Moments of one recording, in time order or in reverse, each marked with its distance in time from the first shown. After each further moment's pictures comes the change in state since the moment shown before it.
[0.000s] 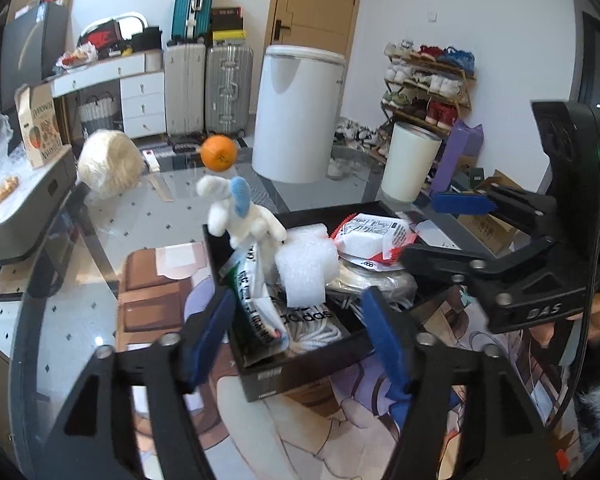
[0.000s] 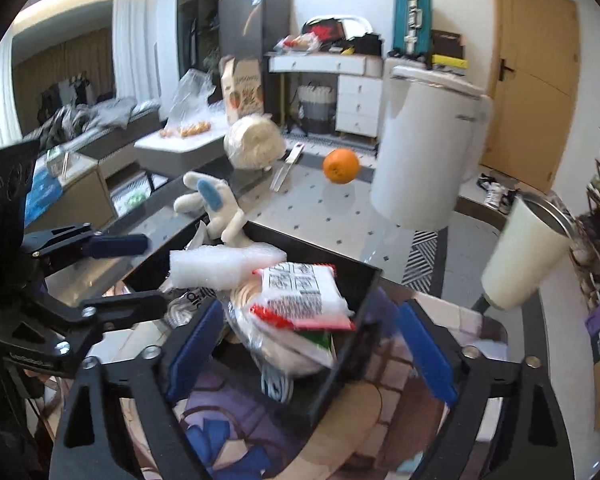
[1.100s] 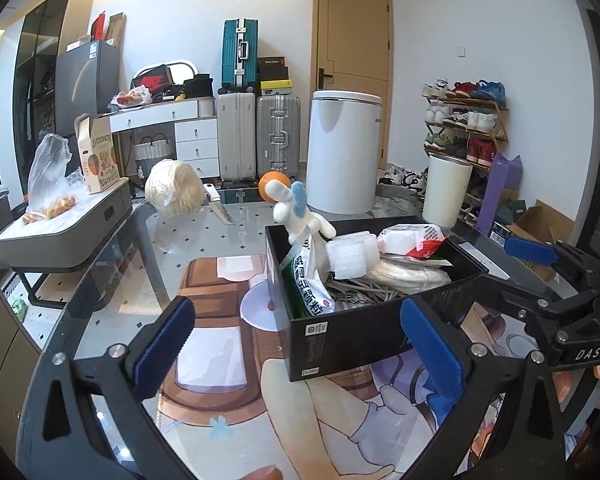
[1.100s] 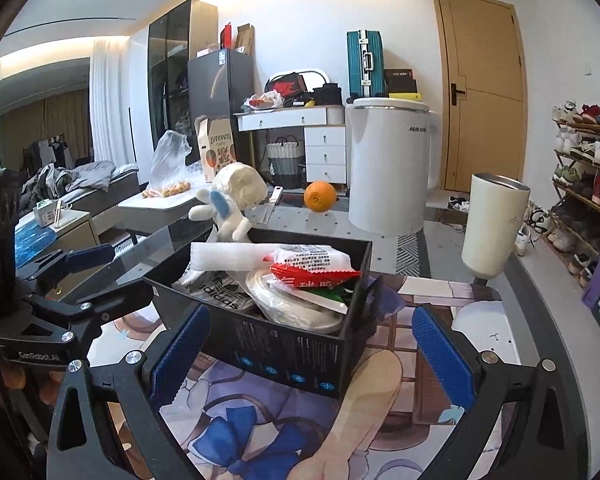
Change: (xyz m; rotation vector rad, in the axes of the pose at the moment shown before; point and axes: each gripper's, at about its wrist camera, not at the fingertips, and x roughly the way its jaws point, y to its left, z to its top) left arm -0.021 0.005 -0.039 -0.011 -0.188 0.196; right arm -0.029 0.021 -0.059 0.107 -0.228 -0.074
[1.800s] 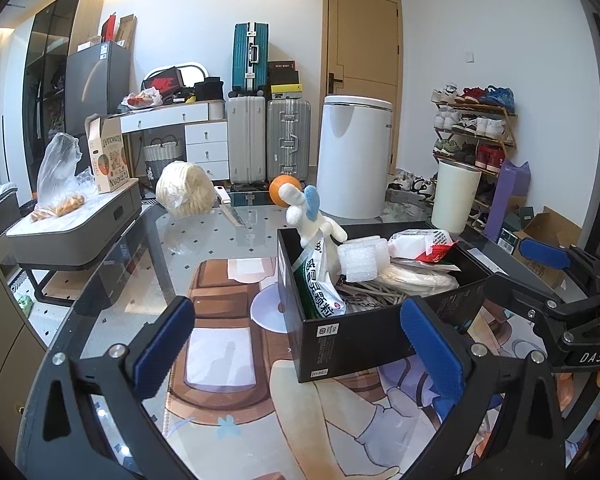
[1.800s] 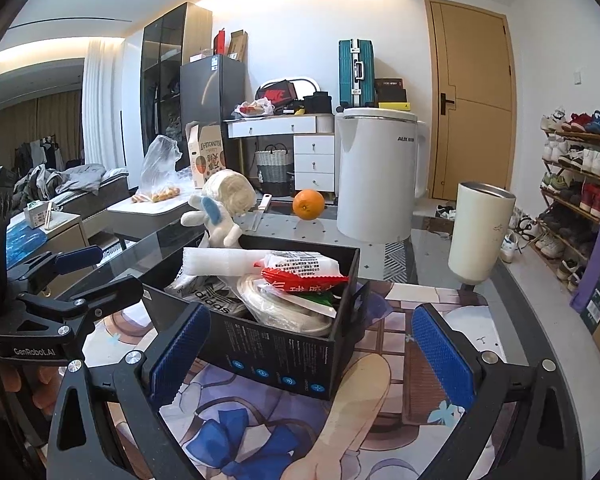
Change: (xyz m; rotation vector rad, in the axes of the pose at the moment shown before) left arm -0.001 0.000 -0.002 -0.013 -0.021 0.032; right arm -0.007 0.003 -0.001 -0.010 -0.033 -0.054
